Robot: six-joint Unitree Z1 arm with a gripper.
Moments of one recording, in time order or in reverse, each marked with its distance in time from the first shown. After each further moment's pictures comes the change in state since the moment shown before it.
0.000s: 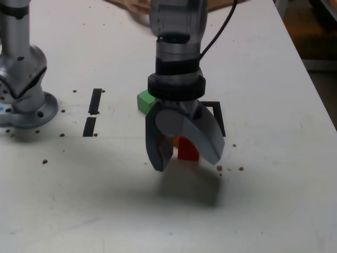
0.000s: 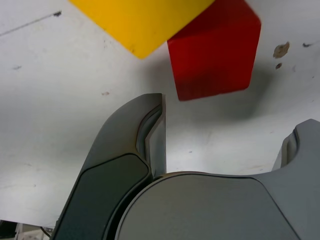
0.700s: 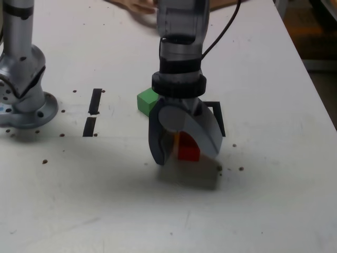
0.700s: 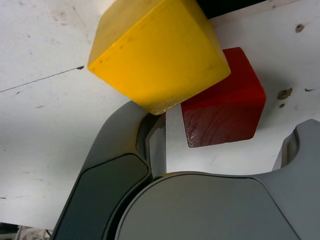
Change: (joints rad) arm 0.077 0.038 0.025 -0.002 -0.012 0.086
